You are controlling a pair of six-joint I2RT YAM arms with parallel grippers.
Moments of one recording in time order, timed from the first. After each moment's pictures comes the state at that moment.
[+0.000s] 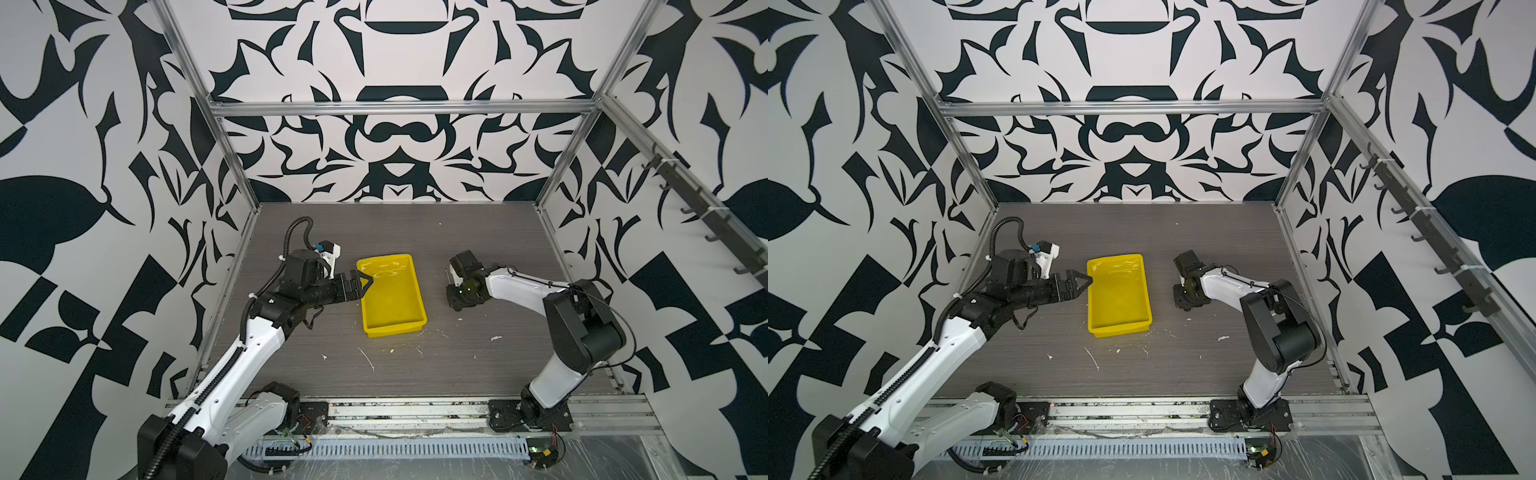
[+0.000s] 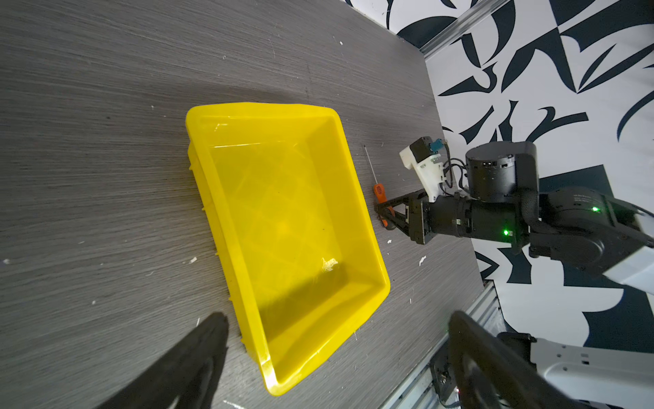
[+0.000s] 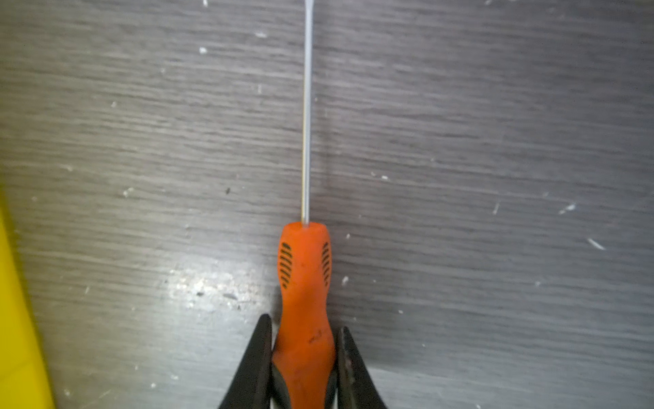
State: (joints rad) left arm -0.39 1.00 0.82 -0.47 0.43 -0.55; right arm 0.43 1.67 0.96 -0.53 0.01 0.31
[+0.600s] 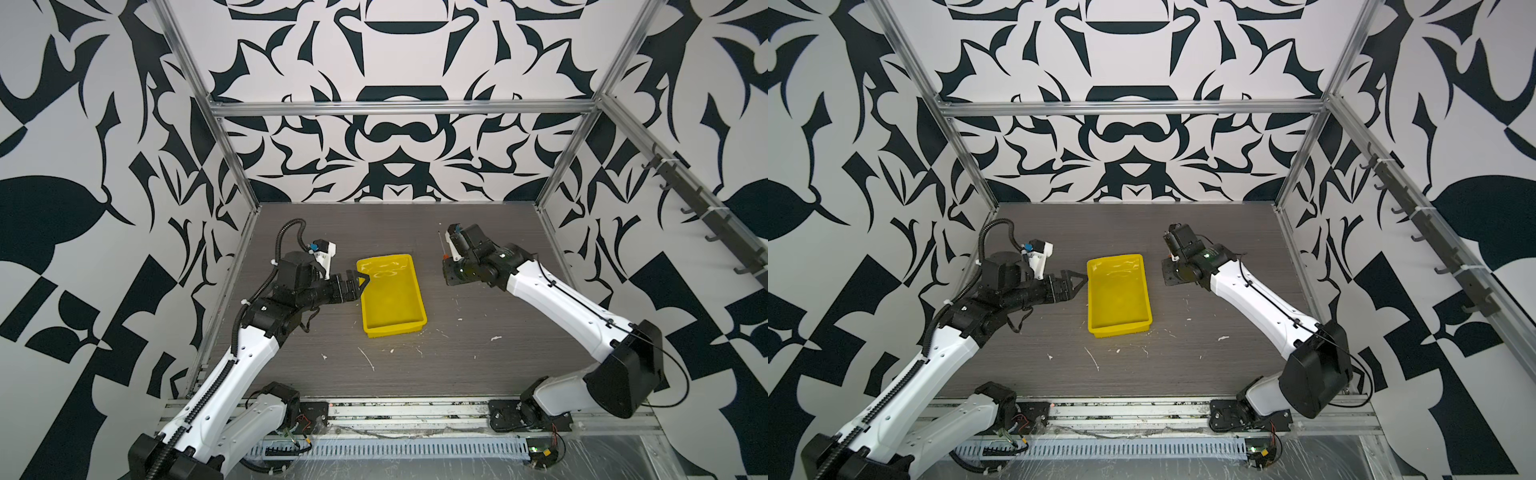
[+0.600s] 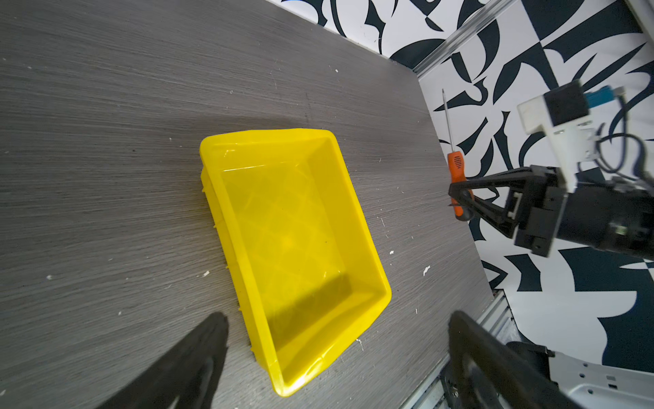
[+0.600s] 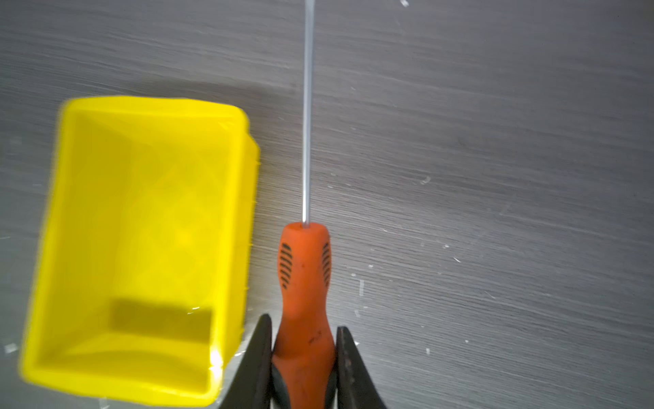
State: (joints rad) left arm -0.39 0.92 0.82 -0.48 0.38 -0.52; right arm 0.62 1.45 1.32 -0.86 0.11 0.38
